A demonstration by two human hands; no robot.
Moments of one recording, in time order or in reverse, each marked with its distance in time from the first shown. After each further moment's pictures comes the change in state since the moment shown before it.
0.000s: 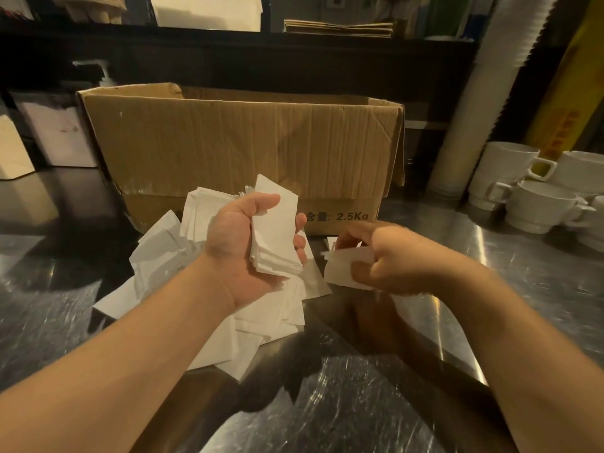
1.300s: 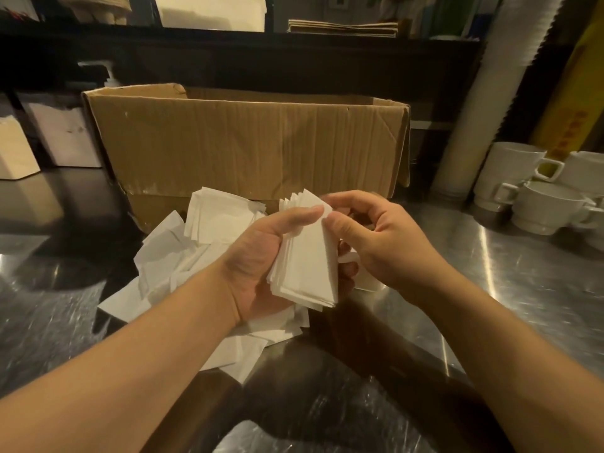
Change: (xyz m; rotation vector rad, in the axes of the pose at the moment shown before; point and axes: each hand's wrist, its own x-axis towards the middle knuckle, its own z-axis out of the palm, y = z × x) left_hand -0.002 -0.010 -0.003 0.201 -0.309 -0.098; right_hand -0.006 -0.028 0.017 0.767 0.405 -0.169
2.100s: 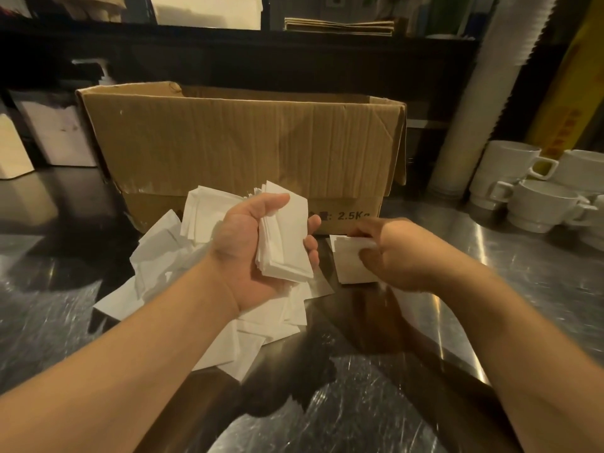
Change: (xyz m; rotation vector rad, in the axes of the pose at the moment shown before) left_hand 0.000 0.007 0.003 -0.203 0.251 0.054; right_hand 0.015 0.007 -0.027 -0.870 -0.274 0.238
